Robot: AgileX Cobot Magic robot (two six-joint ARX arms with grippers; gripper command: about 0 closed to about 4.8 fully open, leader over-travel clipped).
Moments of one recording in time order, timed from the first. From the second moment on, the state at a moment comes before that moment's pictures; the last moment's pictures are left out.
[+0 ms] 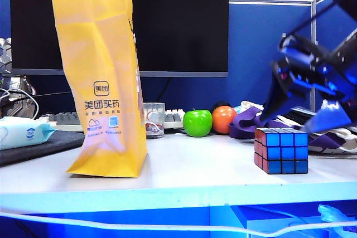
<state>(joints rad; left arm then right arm) -0.88 0.86 0.82 -0.38 0.03 0.38 0.25 1.32 0.57 0.07 -0.29 0.12</state>
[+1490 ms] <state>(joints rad) -0.75 0.93 1.00 -0.22 -0.02 0.39 0.25 1.51 1.06 0.01 -0.44 0.11</state>
